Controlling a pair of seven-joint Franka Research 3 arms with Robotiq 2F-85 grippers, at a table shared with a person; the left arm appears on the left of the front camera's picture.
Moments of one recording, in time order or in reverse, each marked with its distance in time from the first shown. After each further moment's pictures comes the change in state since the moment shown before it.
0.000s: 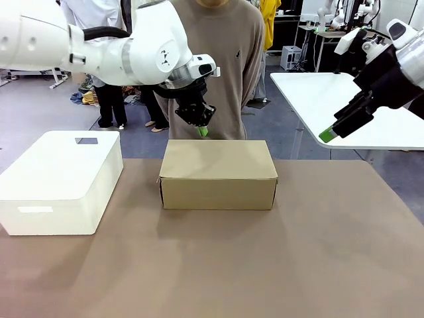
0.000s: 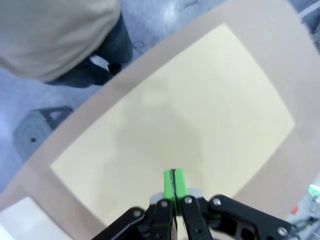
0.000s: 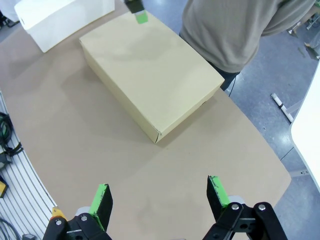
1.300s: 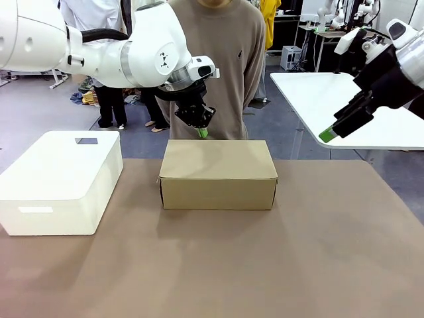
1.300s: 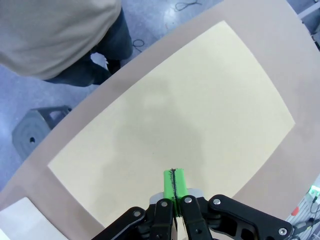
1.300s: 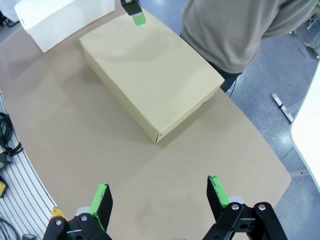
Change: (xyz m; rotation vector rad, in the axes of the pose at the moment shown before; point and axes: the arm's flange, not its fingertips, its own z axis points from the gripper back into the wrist) left arm 0.000 -0.002 -0.004 -0.007 -0.006 0.001; right arm 0.000 0.000 0.000 0.000 0.000 0.000
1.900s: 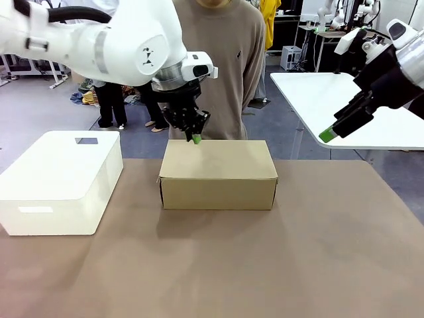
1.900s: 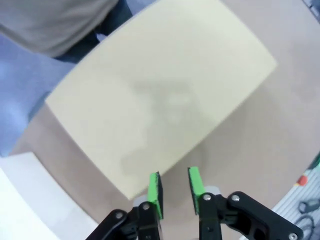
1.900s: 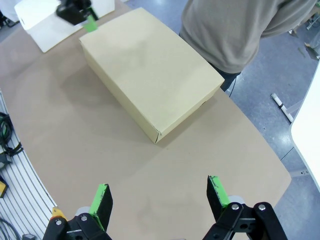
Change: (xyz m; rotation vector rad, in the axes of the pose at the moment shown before) left arm -0.089 -0.052 0.058 0.109 0.029 -0.065; right arm 0.000 0.000 0.000 0.000 0.000 0.000
